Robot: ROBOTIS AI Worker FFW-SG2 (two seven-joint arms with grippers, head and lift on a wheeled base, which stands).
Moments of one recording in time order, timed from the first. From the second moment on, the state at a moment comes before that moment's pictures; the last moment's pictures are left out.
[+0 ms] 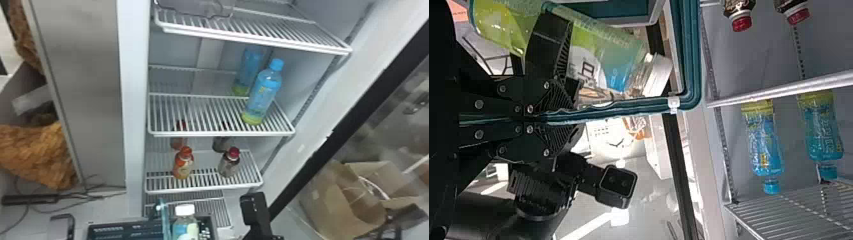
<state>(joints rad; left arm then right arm) 0.32 0.27 -0.15 -1.89 1.24 1.10 -0.52 0.55 -0.17 -0.03 -2.47 -0.39 1.31 0.37</state>
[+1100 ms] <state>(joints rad) 0.33 0.27 -0.14 -1.89 1.24 1.10 -0.52 0.67 -0.11 -0.15 -2.66 -0.19 0.97 0.32</state>
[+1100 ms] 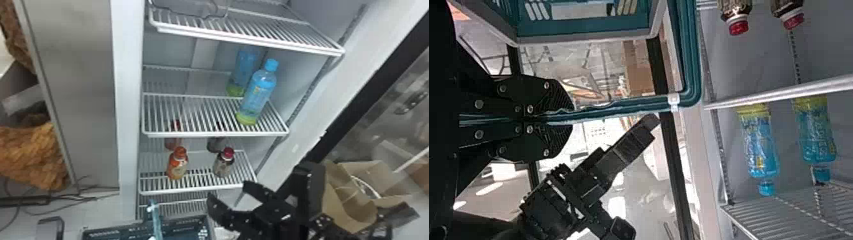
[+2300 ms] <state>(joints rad) 0.32 0.27 -0.15 -1.89 1.24 1.10 -0.52 0.82 -0.05 -0.18 -2.53 -0.15 0.12 0.14</state>
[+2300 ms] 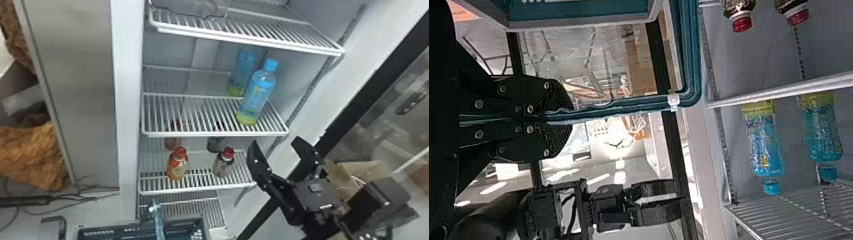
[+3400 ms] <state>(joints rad) 0.32 0.27 -0.16 -1.89 1.24 1.09 -0.52 0.81 -0.04 -0.18 -2.43 -0.16 0.04 0.15</state>
